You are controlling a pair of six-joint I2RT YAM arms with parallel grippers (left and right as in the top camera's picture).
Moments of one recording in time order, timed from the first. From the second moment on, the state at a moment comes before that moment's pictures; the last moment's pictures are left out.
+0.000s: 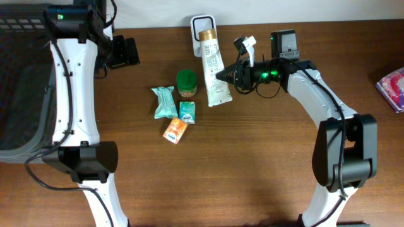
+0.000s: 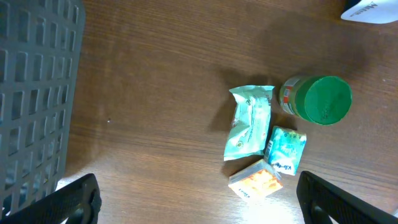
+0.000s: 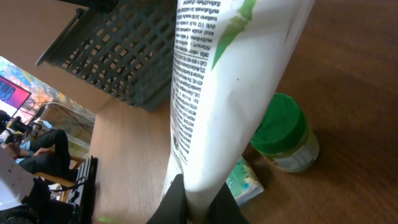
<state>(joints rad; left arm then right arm) -0.04 2.17 2.58 -1.69 -0.02 -0.25 0.12 2.00 1.50 -0.37 -1.19 -0.18</state>
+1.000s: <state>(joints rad) -0.04 2.17 2.58 -1.69 -0.02 -0.25 0.12 1.99 1.44 -0.79 -0.51 -0.17</state>
